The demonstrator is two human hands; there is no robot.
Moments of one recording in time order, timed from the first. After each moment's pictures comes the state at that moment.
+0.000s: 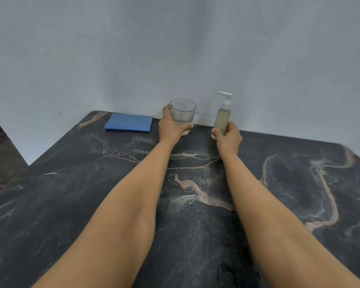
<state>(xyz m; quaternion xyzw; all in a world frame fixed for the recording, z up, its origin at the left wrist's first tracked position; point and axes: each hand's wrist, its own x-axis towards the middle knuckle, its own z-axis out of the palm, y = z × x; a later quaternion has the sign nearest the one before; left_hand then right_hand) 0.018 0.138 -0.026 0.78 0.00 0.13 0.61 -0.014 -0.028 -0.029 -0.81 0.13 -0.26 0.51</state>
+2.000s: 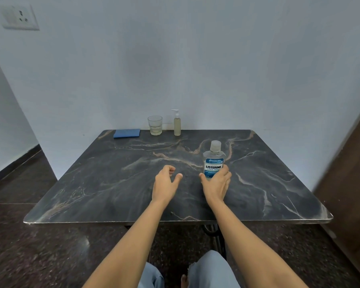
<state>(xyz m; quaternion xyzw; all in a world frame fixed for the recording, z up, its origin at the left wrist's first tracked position) -0.404 0.099 0.004 0.86 -0.07 0.11 0.49 -0.414 -0.059 -0.007 -0.83 0.26 -0.30 0.40</state>
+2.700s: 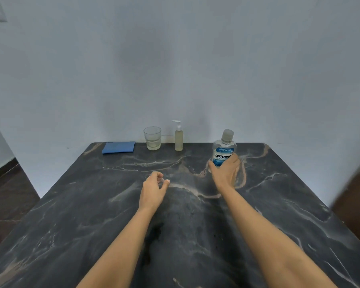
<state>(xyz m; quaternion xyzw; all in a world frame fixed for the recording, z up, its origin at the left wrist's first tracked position) -0.254 0.122 -0.014 0.87 -0.04 0.10 0.48 -0.242 -0.106 0.026 -0.82 0.25 -0.32 0.40</state>
